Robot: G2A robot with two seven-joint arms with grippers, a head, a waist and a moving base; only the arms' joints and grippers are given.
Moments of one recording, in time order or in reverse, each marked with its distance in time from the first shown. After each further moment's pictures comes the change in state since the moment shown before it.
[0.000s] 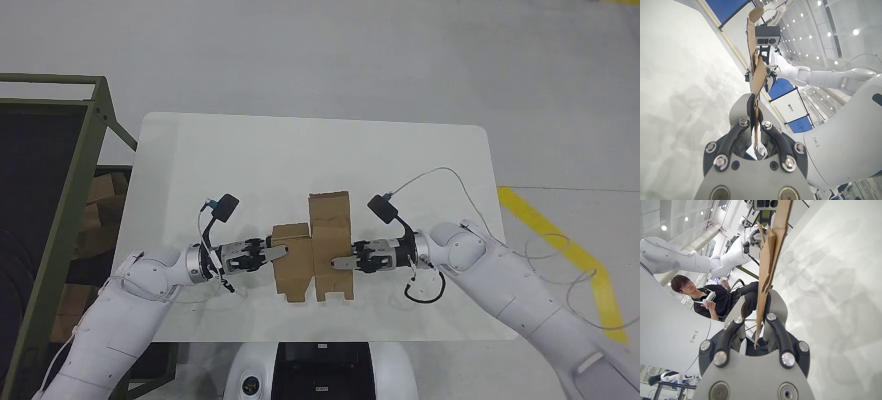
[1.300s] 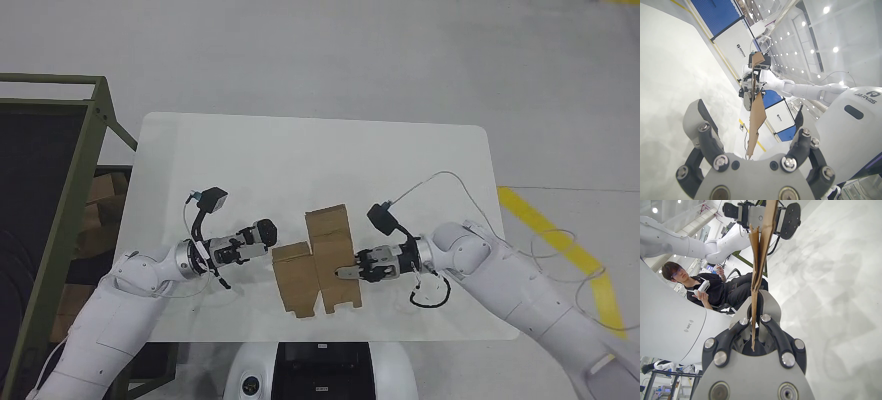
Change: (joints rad) left arm -0.008 0.018 -0.008 0.020 -0.204 0.014 -0.040; right arm 0.021 0.058 -0.049 -0.060 -0.095 -0.039 -0.039
